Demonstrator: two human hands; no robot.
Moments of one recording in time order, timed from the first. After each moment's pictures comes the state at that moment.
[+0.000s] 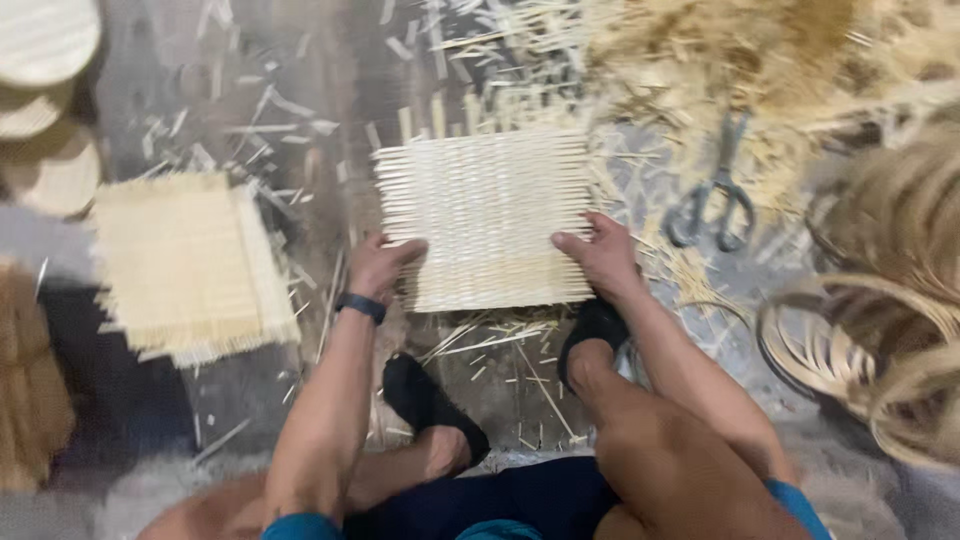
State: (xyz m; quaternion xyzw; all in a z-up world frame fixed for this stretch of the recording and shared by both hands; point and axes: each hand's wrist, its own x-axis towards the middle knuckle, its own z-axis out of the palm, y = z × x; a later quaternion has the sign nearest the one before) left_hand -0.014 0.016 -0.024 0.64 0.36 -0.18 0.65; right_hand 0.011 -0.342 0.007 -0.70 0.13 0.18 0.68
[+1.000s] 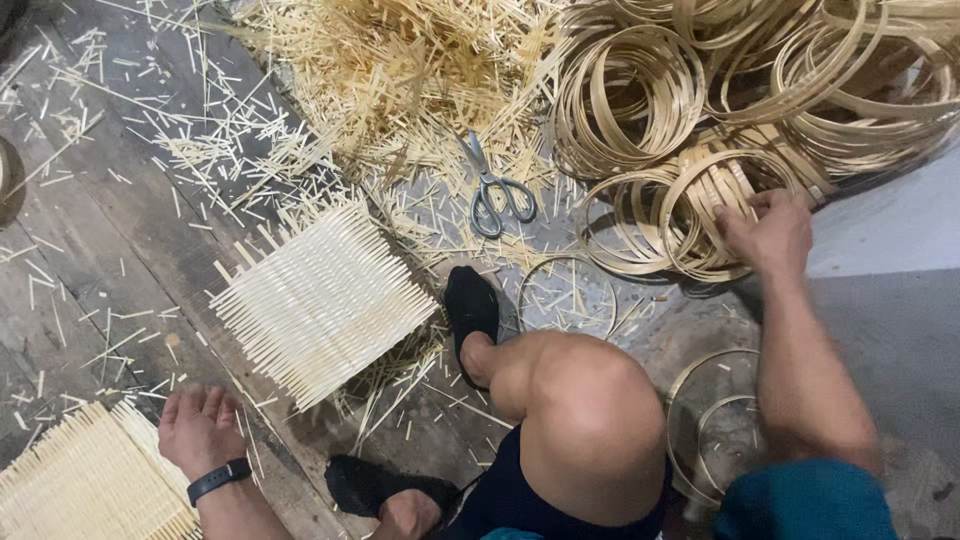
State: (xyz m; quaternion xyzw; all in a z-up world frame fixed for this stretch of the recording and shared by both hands) left_hand -0.041 0.073 0.021 0.54 0.37 0.08 0.75; right_hand -0.221 -0.725 0.189 -0.92 0.36 -0.15 0.04
